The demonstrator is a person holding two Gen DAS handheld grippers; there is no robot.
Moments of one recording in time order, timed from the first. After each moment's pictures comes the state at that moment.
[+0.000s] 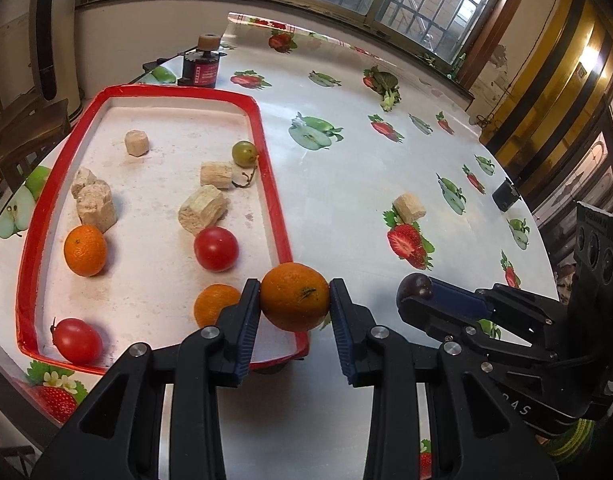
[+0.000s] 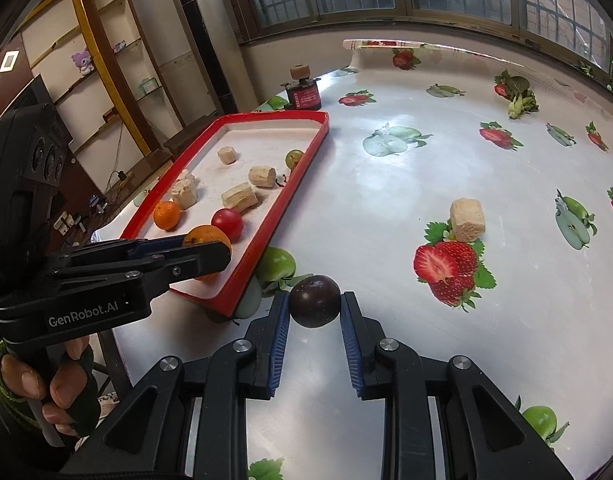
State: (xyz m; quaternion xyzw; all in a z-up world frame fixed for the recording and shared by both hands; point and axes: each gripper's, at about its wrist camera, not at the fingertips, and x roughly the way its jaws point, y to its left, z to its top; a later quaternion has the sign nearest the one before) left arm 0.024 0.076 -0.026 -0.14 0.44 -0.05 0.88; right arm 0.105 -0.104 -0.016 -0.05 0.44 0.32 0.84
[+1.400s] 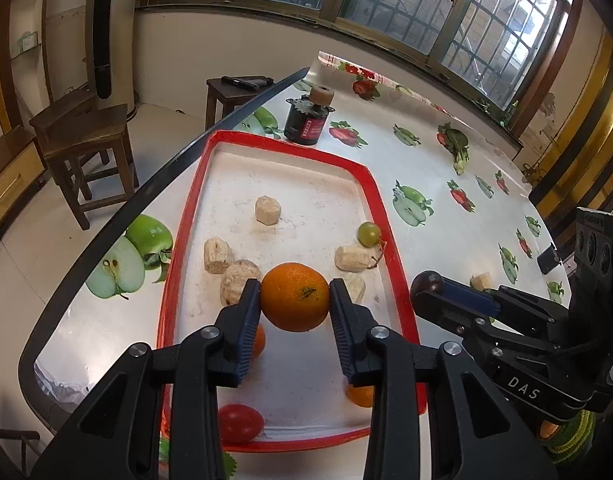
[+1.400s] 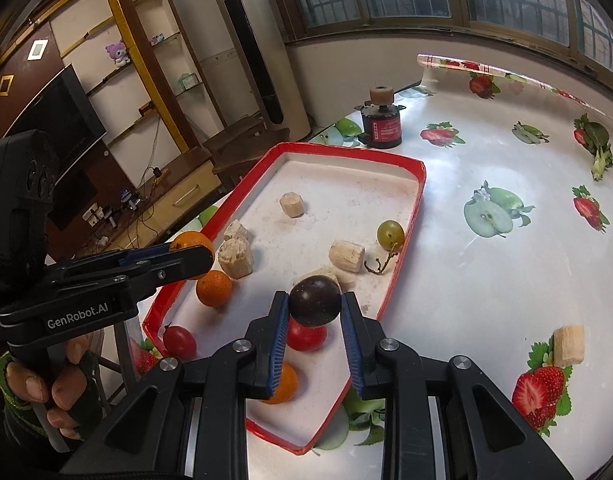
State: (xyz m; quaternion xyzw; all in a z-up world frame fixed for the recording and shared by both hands) left arm 0.049 0.181 -0.002 -0.16 0.41 0.04 0.89; right arm 0.153 0.003 0.001 -0.05 0.43 0.39 0.81
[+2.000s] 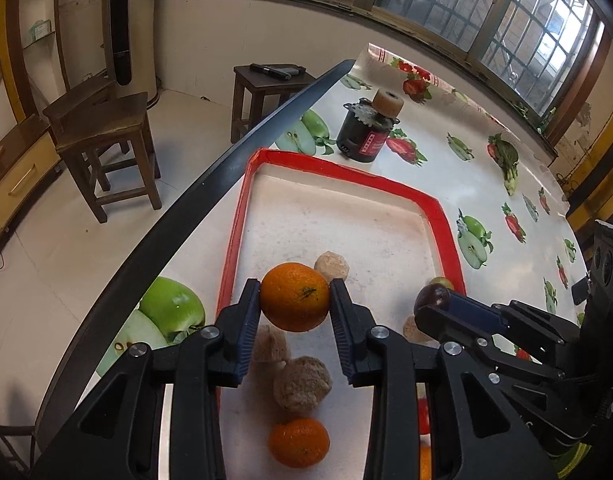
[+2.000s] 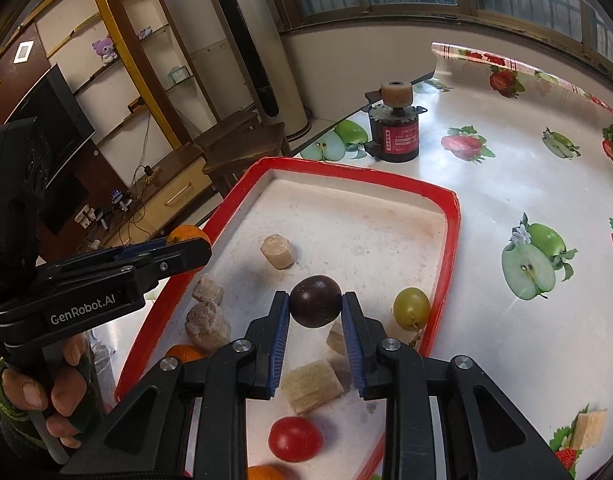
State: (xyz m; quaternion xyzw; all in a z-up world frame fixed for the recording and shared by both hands) left arm 0.119 0.229 -0.029 -0.17 0.45 0.08 0.87; right arm 0.217 0.067 -0.021 -0.06 0.45 0.39 0.80
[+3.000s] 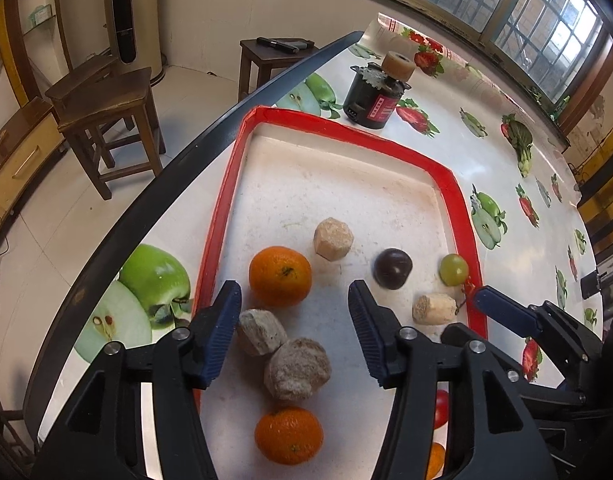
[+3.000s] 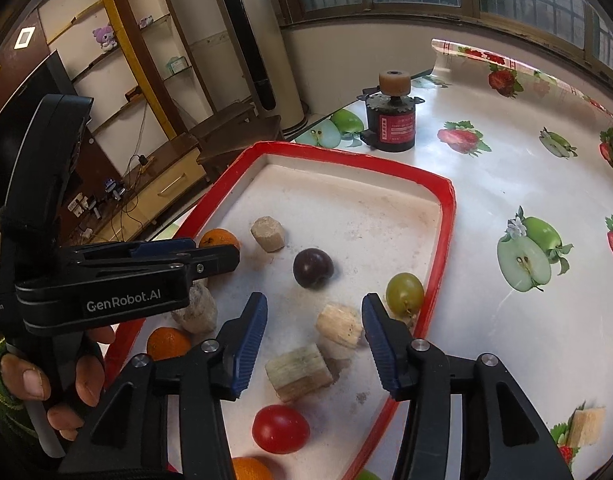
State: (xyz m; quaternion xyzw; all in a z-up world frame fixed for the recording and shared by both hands) left arm 0.120 0.219 -0.045 -0.17 0.49 0.09 0.85; right arm 0.210 0.059 -0.028 -0.08 0.44 0.38 0.81
